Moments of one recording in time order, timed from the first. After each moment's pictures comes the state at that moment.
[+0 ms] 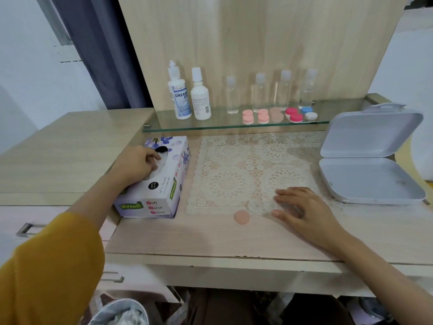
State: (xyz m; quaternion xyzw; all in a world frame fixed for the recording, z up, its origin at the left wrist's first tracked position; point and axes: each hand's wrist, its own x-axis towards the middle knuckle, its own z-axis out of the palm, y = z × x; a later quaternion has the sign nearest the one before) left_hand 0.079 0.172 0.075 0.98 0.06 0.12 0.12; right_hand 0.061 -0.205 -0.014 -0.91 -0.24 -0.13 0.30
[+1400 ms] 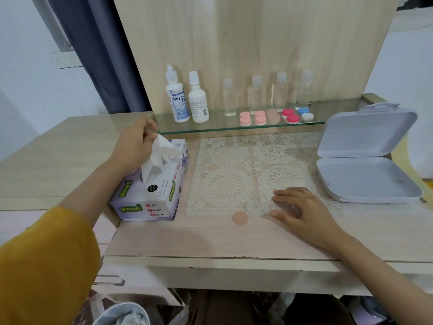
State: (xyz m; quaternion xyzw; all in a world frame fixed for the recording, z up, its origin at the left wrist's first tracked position) left_hand 0.082 0.148 0.111 0.94 0.02 0.26 0.23; right_hand 0.057 -0.206 -0.010 -0.91 -0.24 -0.11 0.31
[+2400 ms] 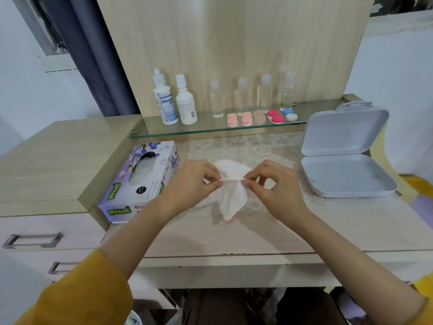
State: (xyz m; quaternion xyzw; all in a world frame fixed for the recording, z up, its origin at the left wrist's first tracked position) left_hand 0.032 0.023 0.086 0.95 -0.15 0.11 0.25; right_hand 0.045 -0.162 0.049 -0.81 -0.23 -0.23 0.49
